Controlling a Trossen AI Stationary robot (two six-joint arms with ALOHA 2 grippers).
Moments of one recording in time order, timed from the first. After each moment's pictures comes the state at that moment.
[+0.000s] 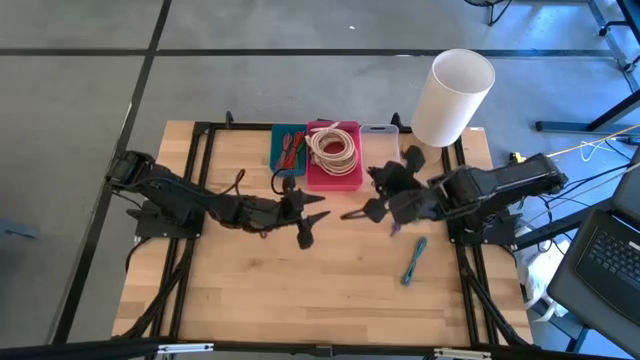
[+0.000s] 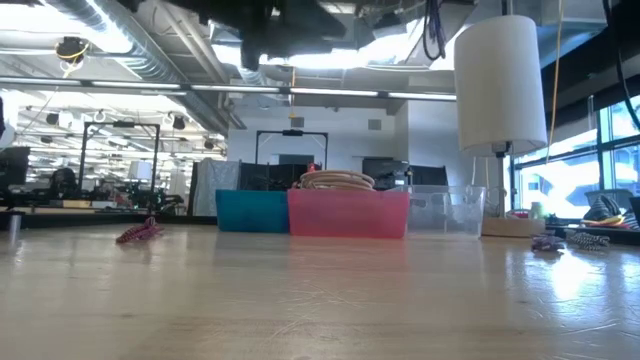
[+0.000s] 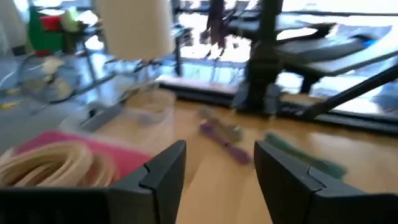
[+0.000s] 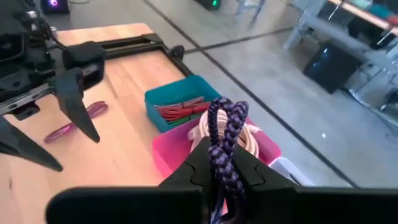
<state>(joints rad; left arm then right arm) -0.23 1.48 0.82 0.46 -0.59 -0.14 0.34 1.40 1.50 -0.94 0.92 0.49</state>
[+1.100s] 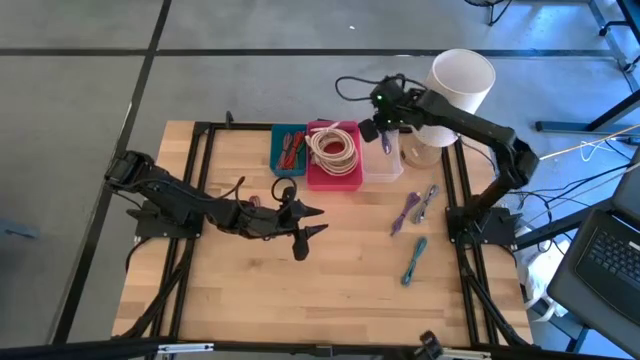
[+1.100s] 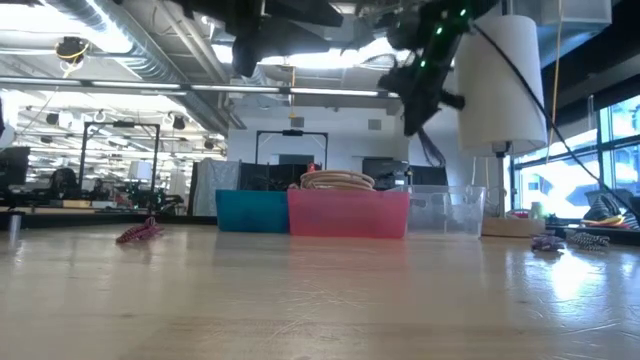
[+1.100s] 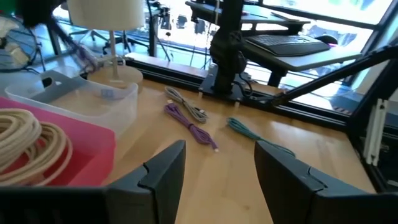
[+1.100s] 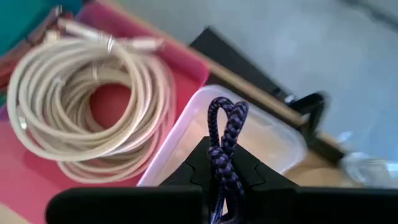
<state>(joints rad) -0.28 1.47 0.82 0.40 -0.52 -0.30 -0.60 1.64 1.48 -0.91 0.20 0.33</state>
